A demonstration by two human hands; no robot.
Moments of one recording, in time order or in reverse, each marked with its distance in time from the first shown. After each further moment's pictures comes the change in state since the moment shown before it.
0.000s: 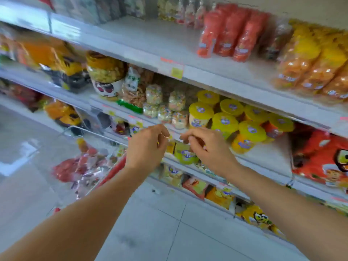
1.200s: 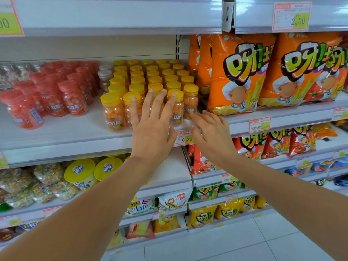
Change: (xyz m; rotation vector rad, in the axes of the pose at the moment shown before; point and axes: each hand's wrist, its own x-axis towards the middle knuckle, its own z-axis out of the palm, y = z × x) left_hand 0.079 0.312 0.103 0.203 0.190 0.821; right_hand -0.102 0.111 -0.256 -0.698 0.506 0.459
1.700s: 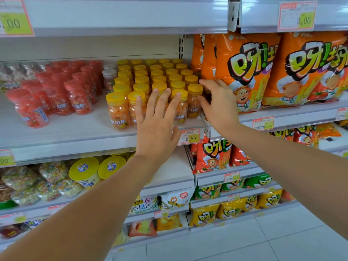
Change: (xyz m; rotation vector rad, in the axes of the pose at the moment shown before) left_hand 0.001 -0.001 -0.003 -0.038 0.006 0.004; right_hand 0.062 -0.003 -0.024 0.126 0.270 0.045
